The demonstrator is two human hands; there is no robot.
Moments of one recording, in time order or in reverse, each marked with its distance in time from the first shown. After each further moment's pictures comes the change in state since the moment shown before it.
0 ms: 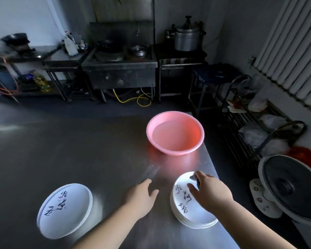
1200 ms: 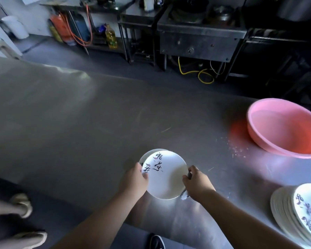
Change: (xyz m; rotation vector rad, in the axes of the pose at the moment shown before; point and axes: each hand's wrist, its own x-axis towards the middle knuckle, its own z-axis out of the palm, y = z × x) left_hand -0.049 -0.362 -0.046 -0.278 0.210 -0.480; right_hand 0.006 -0.341 0.188 0.264 -0.418 0.030
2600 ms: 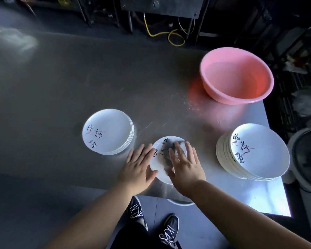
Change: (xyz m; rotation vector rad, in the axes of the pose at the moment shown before) left_hand -0.094 0.038 0.184 0.385 -0.037 0.796; right_hand -0.063 0.183 -0.007 -0.621 0.049 -0.315
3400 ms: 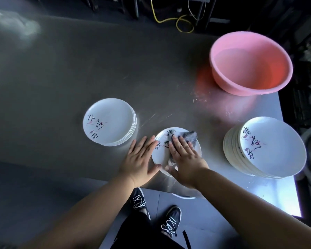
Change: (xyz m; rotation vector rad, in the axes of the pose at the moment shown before) left_hand 0.001 0.000 0.005 -0.006 0.091 0.006; right_hand 0.015 0.012 0.003 -0.016 -0.192 -0.193
